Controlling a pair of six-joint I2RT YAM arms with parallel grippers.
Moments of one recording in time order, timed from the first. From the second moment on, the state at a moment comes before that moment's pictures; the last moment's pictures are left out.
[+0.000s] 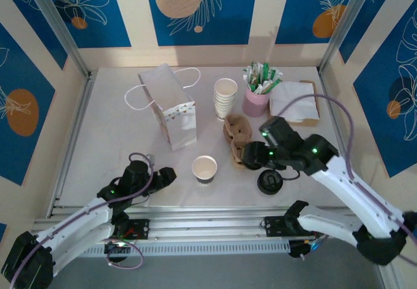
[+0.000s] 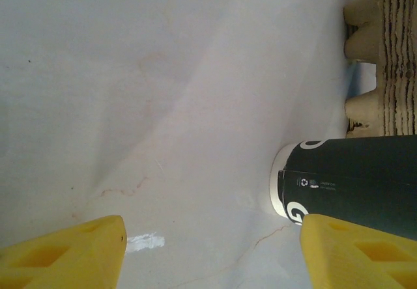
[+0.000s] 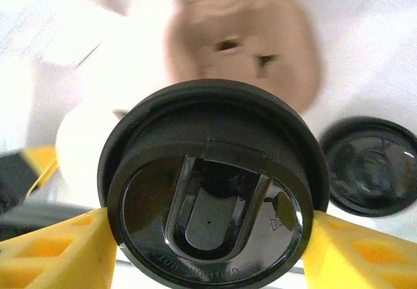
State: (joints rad) left arm -0.63 0.69 0.16 -0.16 0.18 -1.02; right arm 0.78 1.02 1.19 -1.23 0.04 0.83
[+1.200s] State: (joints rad) left arm -0.65 0.67 0.20 -0.25 0.20 -0.99; right arm 1.04 1.75 1.58 -1.29 0.01 0.65
